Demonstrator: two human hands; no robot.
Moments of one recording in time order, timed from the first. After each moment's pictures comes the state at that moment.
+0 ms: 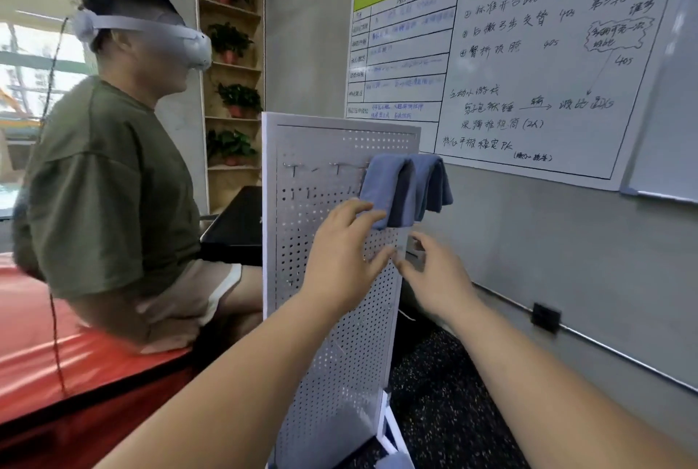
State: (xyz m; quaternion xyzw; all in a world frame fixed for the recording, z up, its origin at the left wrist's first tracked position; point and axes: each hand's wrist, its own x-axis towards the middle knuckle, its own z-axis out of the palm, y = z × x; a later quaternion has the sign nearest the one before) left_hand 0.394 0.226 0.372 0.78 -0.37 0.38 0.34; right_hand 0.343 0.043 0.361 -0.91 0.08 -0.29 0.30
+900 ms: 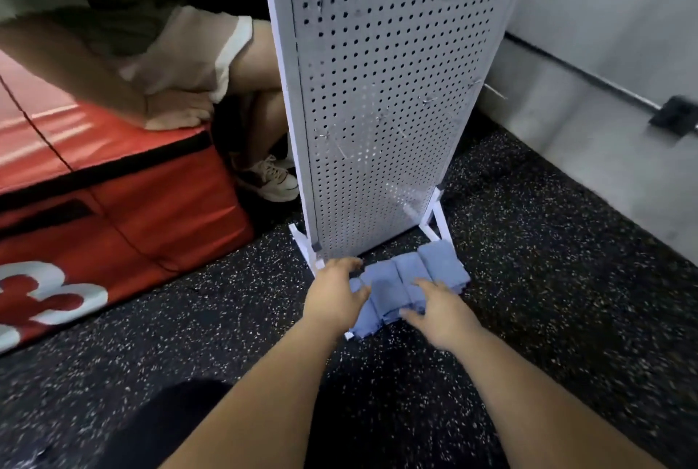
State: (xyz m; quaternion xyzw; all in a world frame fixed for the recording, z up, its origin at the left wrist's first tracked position) left_hand 0.358 0.288 -0.052 0.92 -0.08 -0.15 0.36; right_hand 0.296 0.078 -0.057 -0.94 0.13 0.19 0.23
